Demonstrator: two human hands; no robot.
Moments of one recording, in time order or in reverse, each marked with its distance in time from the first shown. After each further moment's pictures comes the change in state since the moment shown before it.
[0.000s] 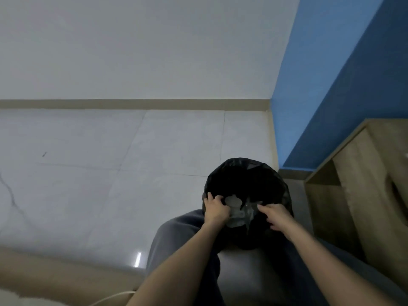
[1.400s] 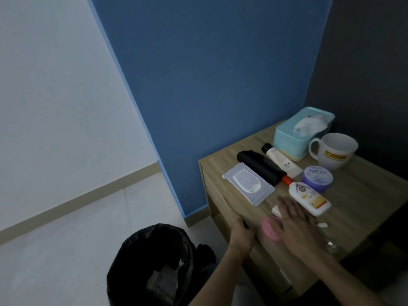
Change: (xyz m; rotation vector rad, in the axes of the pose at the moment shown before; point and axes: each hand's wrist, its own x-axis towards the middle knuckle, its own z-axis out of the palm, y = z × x) left_hand -0.122 0.235 0.219 -0.128 -0.544 0.402; right_hand -0.114 0.138 -0.275 -0.645 0.852 -0.214
